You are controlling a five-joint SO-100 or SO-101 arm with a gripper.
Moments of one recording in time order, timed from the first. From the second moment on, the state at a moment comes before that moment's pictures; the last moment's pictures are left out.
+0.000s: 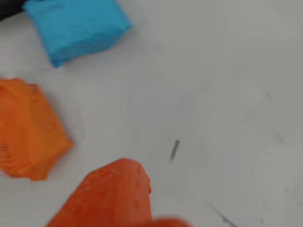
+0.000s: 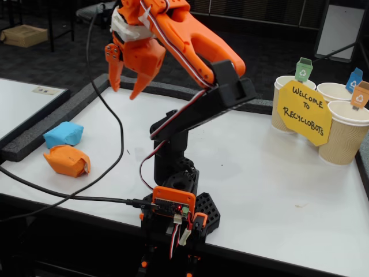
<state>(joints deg) -60.0 137.9 112.8 100.1 -30.7</state>
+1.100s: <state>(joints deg) -90.0 145.9 120.8 94.5 -30.7</state>
